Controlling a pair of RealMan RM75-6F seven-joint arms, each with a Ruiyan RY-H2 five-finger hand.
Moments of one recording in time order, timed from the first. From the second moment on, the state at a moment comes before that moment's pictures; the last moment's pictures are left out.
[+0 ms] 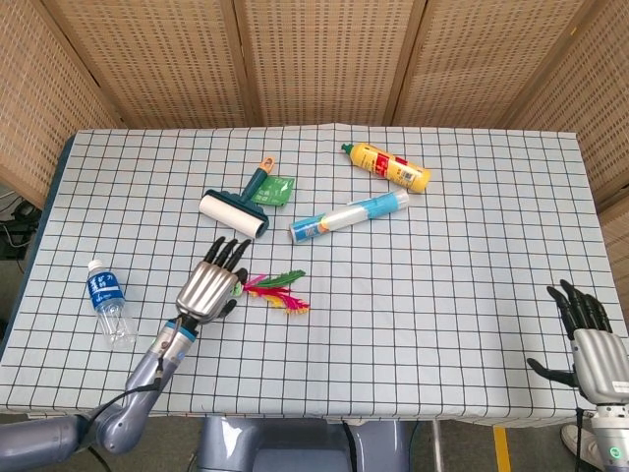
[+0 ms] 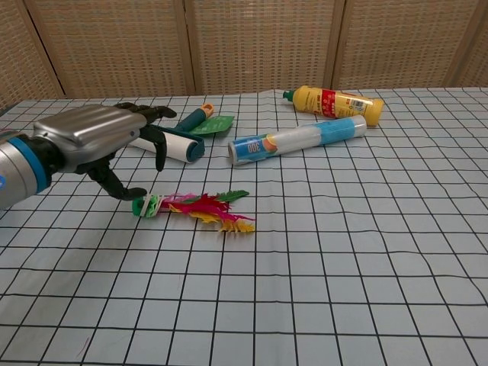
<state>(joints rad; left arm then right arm) -0.63 -1.59 -0.21 -1.63 1.16 1.02 0.76 0.06 -1.06 0.06 -1.69 -1.46 1.45 0.11</state>
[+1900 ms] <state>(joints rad) -0.89 -1.97 -0.18 -1.30 0.97 1.04 0.90 0.06 -1.06 0.08 -1.64 -1.42 1.40 0.19</state>
